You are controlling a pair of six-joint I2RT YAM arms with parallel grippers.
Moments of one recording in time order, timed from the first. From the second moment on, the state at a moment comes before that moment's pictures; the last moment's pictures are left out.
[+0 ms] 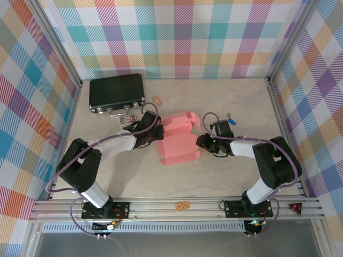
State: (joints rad) left arm -0.59 1.61 0.95 -0.20 -0.09 -0.60; right arm 0.37 1.60 0.63 0.06 -0.39 0.76
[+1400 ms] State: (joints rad) left arm -0.59 1.69 1.00 -0.19 -0.06 -0.40; right arm 0.20 1.56 0.90 -0.26 -0.40 0.15
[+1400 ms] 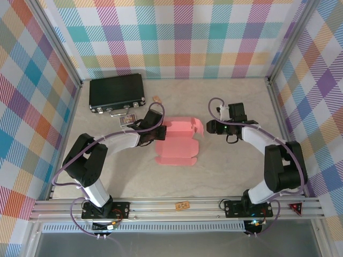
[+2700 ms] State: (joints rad) left arm -0.59 1.74 1.05 -0.22 -0.02 -0.40; right arm 0.42 1.71 0.92 -0.10 -0.43 0.12
